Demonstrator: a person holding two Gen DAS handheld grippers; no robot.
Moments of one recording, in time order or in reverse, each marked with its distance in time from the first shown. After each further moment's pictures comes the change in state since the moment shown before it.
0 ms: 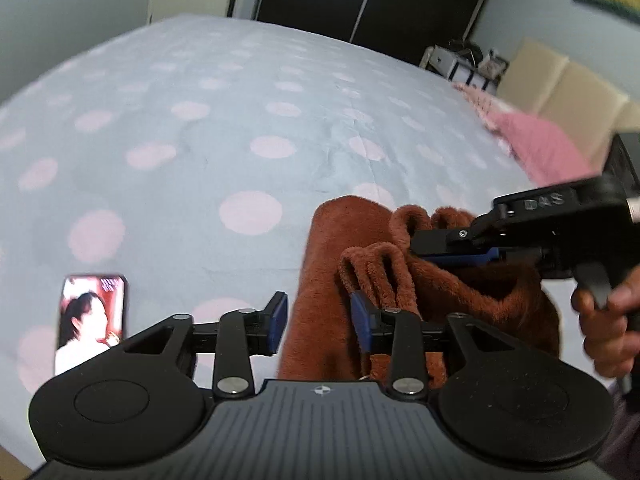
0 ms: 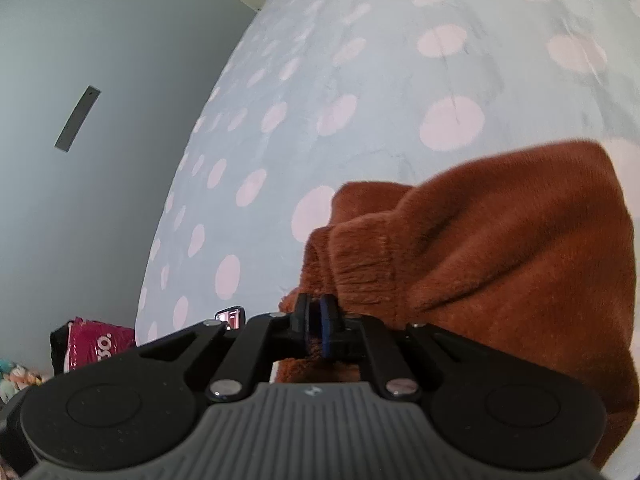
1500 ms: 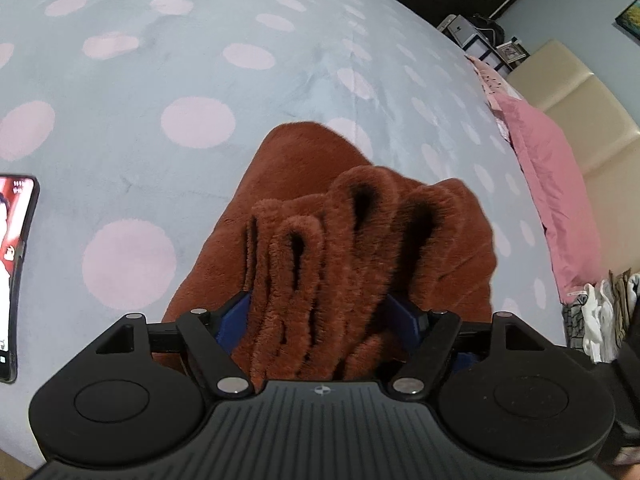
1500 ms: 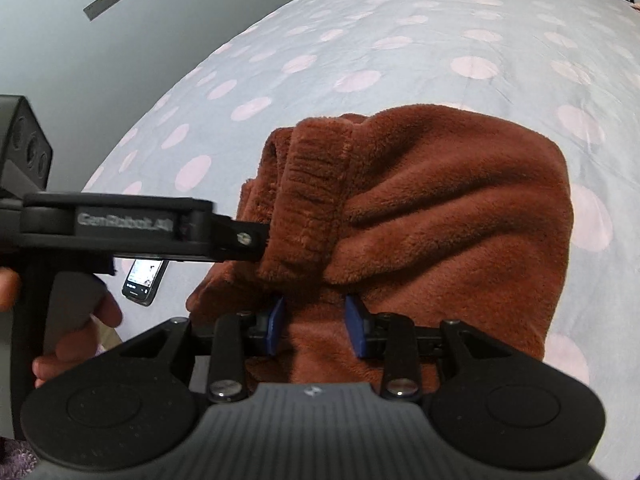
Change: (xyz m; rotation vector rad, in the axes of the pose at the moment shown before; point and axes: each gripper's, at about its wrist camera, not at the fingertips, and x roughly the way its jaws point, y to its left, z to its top) left arm 0.079 -0.008 -0.007 -0.216 0.219 -0.089; right arm -0.004 0.001 -0.069 -0.436 0.049 -0.182
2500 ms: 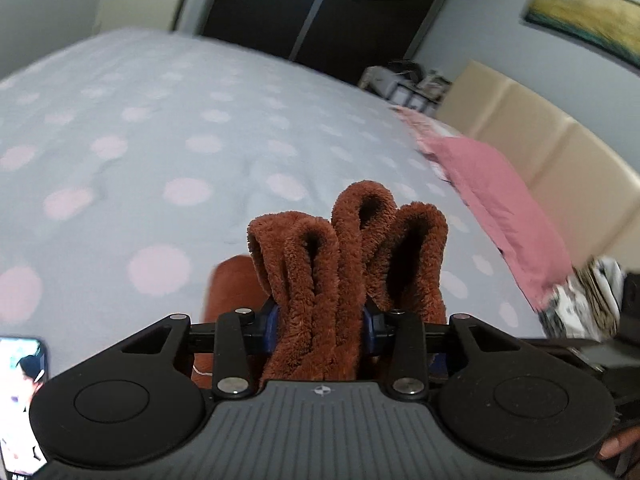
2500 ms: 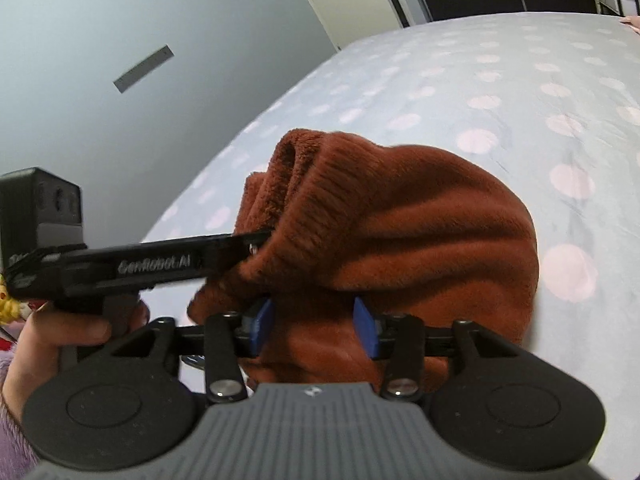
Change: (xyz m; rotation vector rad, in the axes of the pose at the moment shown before) left arm -0.065 -0.026 0.033 0.225 -0.224 -0.077; right arm -0.068 -0.005 0.021 0.064 -0.203 0.129
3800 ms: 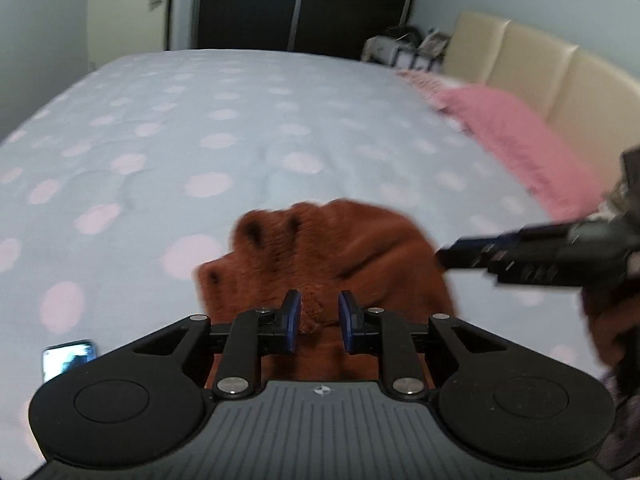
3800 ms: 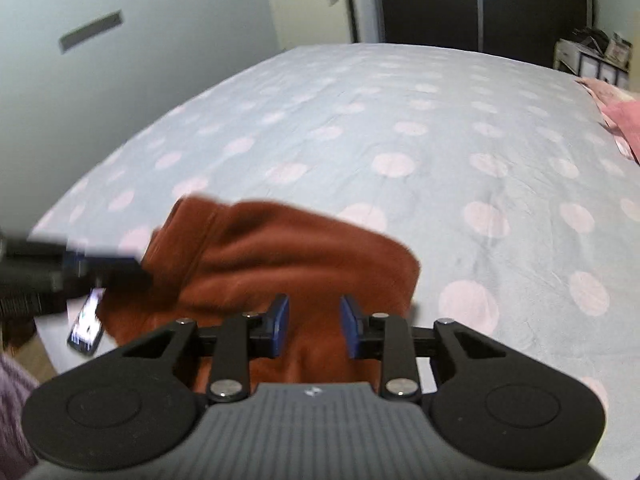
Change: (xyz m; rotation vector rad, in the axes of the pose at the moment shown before) left arm -0.010 -0.041 -0.034 0.248 0.043 0.189; right arm -0.009 -0.029 0.006 -0.132 -0.021 -0.319
